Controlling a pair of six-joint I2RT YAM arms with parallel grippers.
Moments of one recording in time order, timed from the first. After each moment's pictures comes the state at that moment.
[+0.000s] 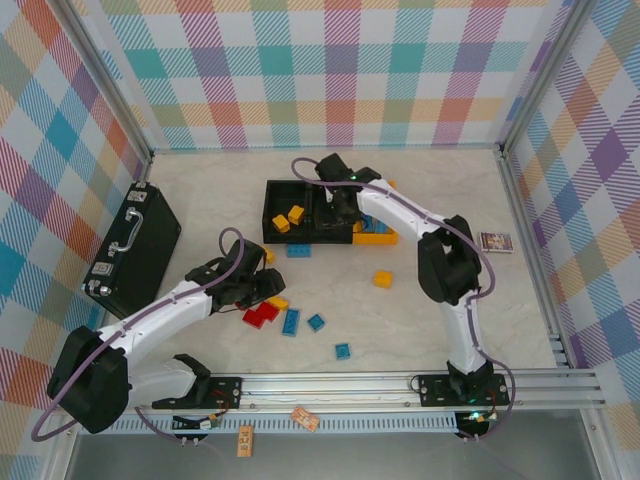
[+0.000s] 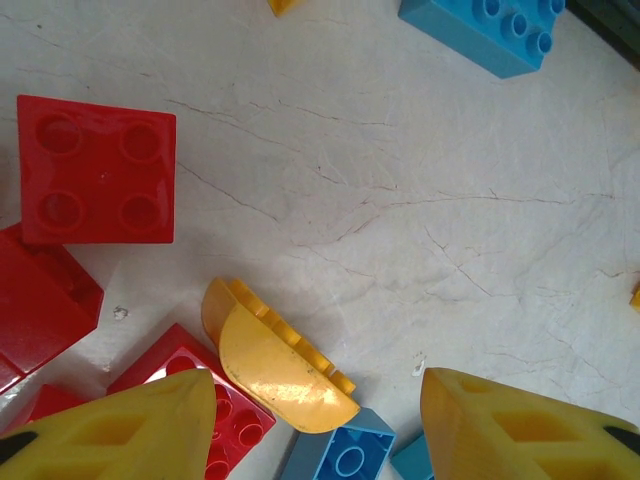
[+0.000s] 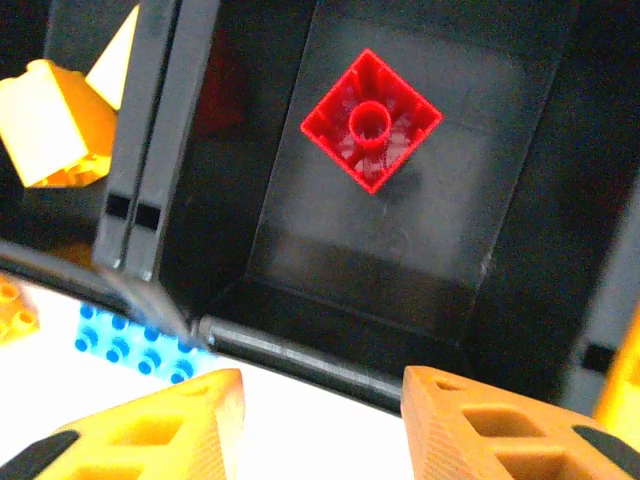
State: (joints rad) left arm -0.57 1.16 0.67 -0.54 0.06 -0.94; right arm 0.64 2.10 1.85 -0.90 -0.01 0.37
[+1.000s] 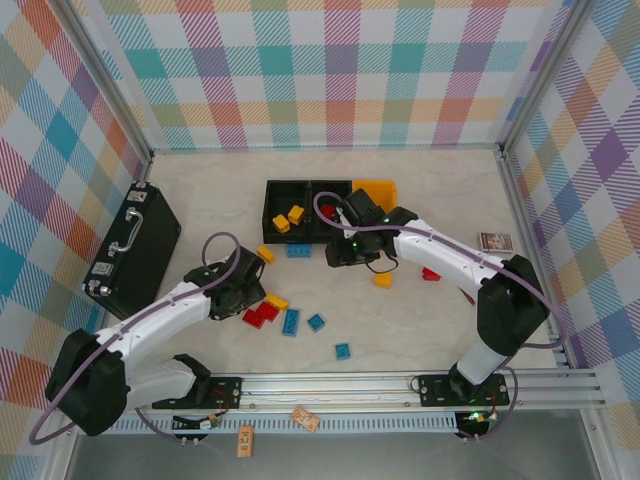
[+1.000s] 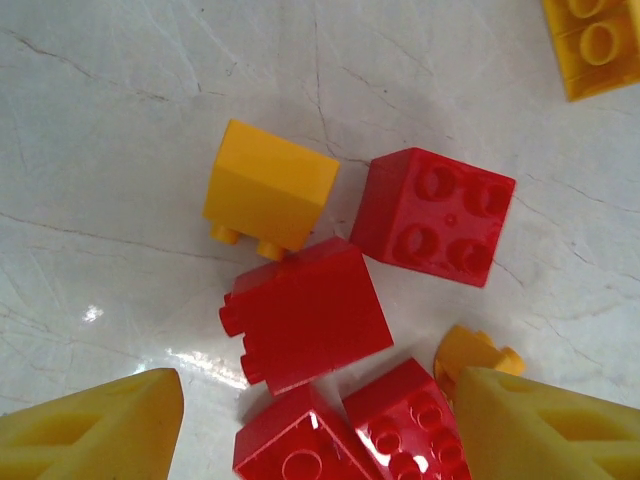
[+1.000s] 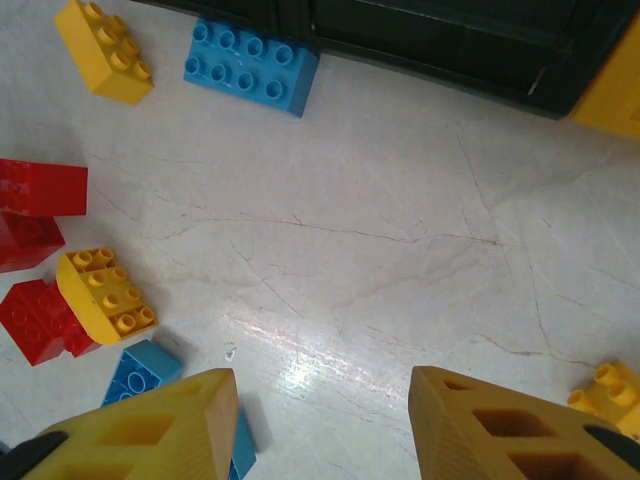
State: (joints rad) left arm -0.57 1.17 0.67 -0.76 -0.24 -1.05; right arm 0.72 1.63 1.28 -0.74 -0.15 0.44
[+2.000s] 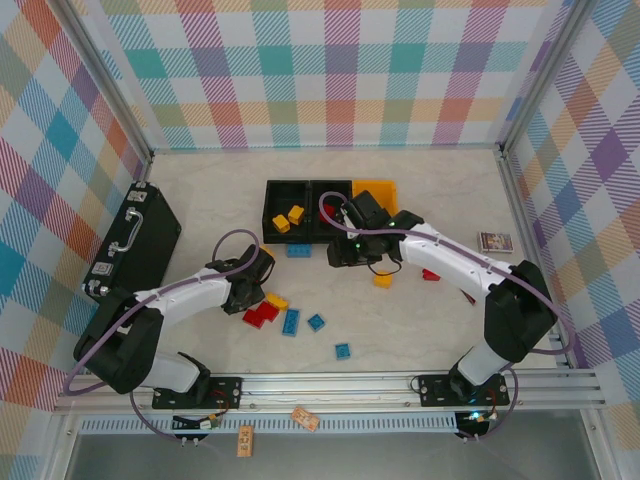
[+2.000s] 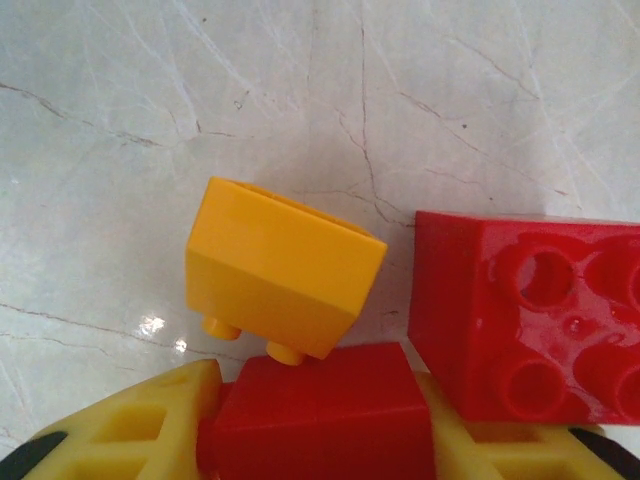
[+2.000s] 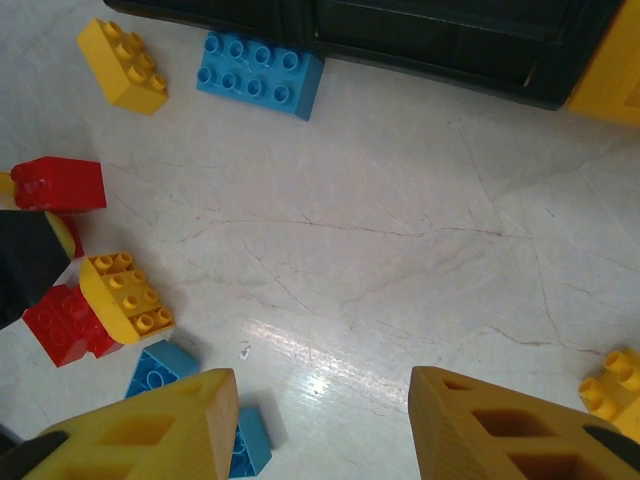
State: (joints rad) left arm -0.54 1.39 0.67 -0.65 -0.31 -1.02; right arm 0.72 1.58 1.24 -0.71 -0.16 0.48
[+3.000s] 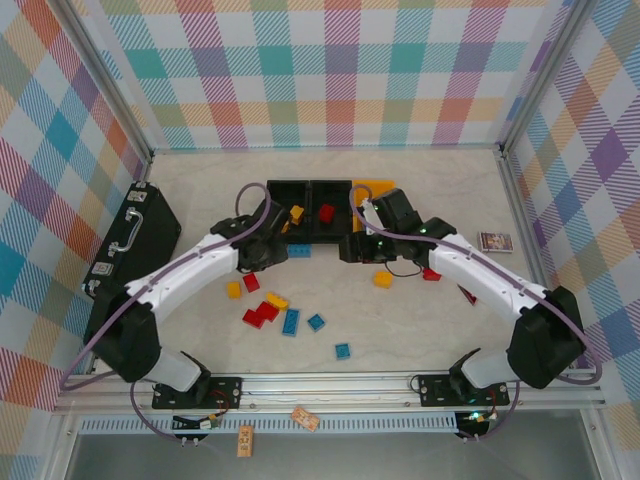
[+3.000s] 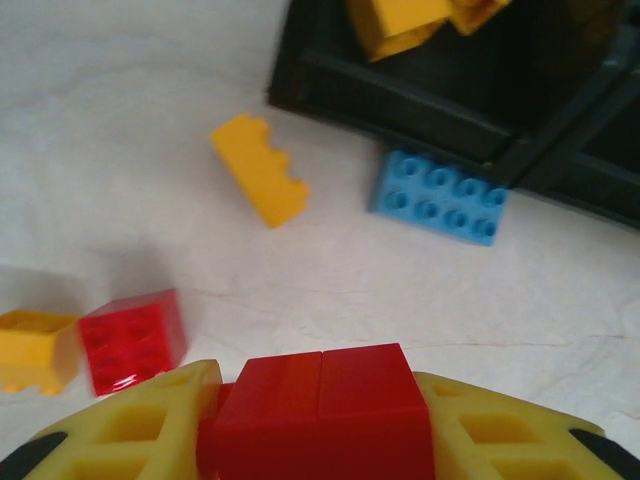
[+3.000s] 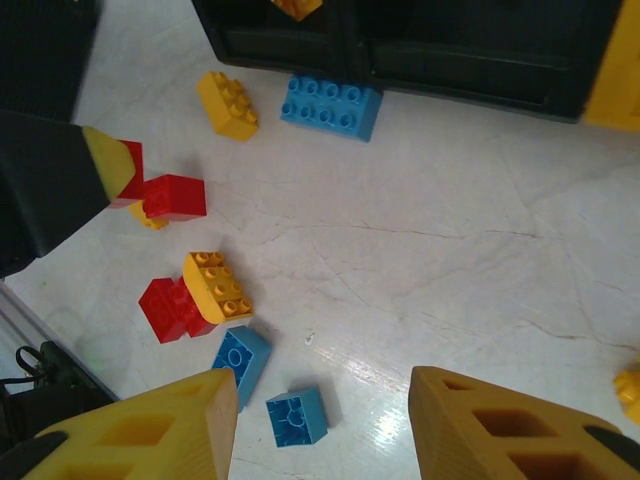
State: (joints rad) left arm -0.61 1.50 1.16 -0.81 -0.22 -0.87; right arm 0.60 1.39 1.09 -0.60 -0.34 0.49
